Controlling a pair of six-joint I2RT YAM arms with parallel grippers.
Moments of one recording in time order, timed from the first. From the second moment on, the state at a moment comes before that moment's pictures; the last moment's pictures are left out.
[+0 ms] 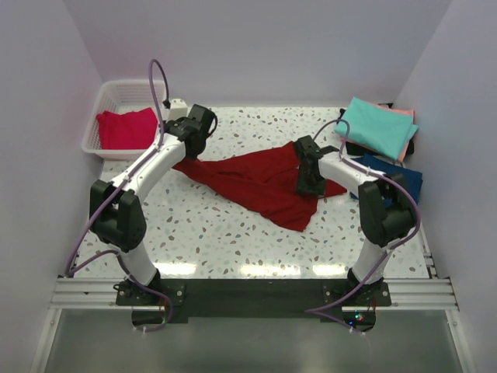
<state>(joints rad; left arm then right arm) -0.41 1.75 1.55 -0.90 -1.03 -0.52 0.39 1.80 1.23 -0.75 0.26 0.60</state>
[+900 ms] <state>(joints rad) -0.40 1.76 1.55 -0.90 -1.00 -0.51 0.43 1.72 1.04 -0.52 0.36 0.48</state>
